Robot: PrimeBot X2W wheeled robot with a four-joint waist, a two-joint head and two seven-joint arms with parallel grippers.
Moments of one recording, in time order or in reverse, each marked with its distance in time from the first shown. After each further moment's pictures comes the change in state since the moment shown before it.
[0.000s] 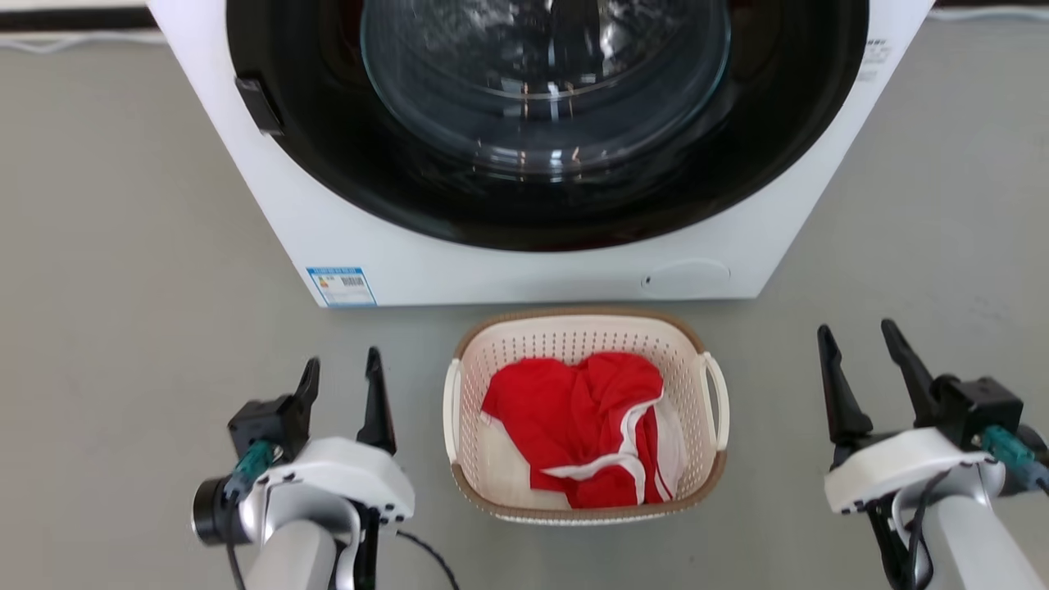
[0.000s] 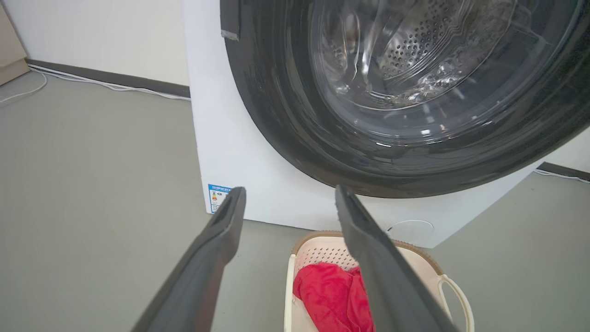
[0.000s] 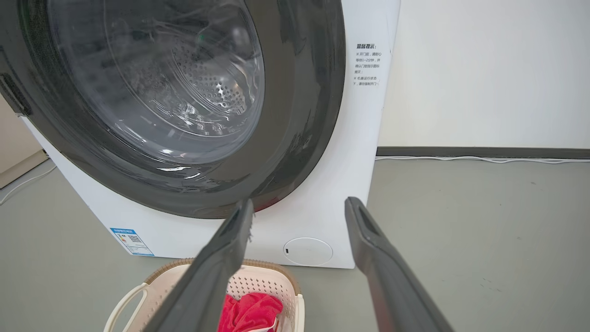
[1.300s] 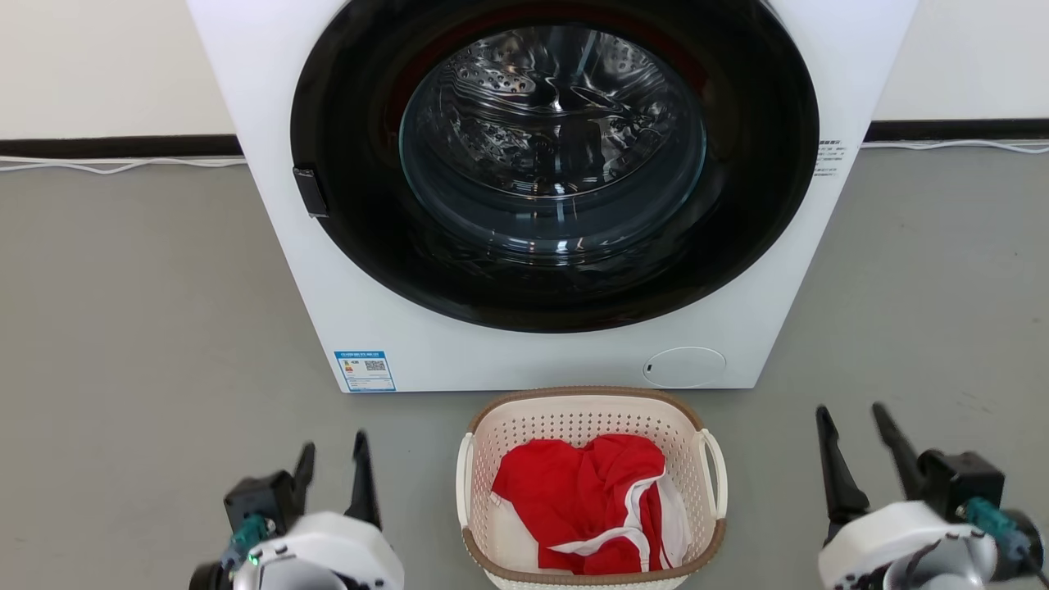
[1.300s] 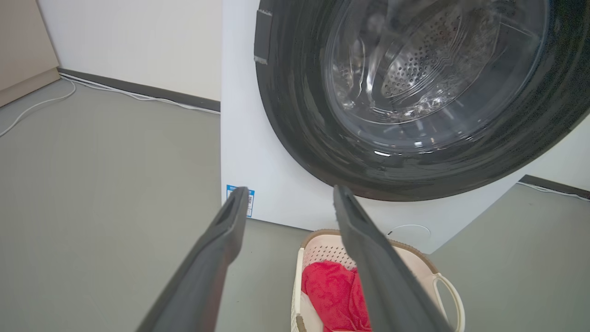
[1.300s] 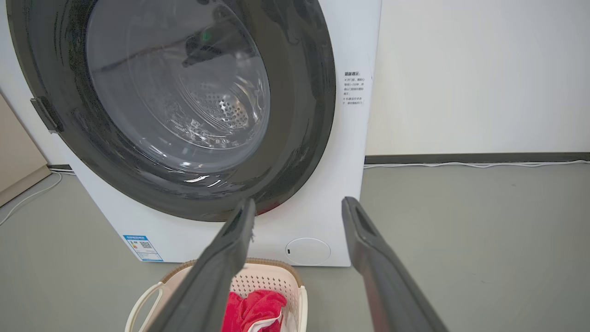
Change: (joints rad) left arm 0.141 0.001 0.042 0.016 -0.003 -0.017 0.000; right arm 0.162 0.072 -0.078 -0.049 -0.068 -0.001 0.046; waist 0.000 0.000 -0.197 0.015
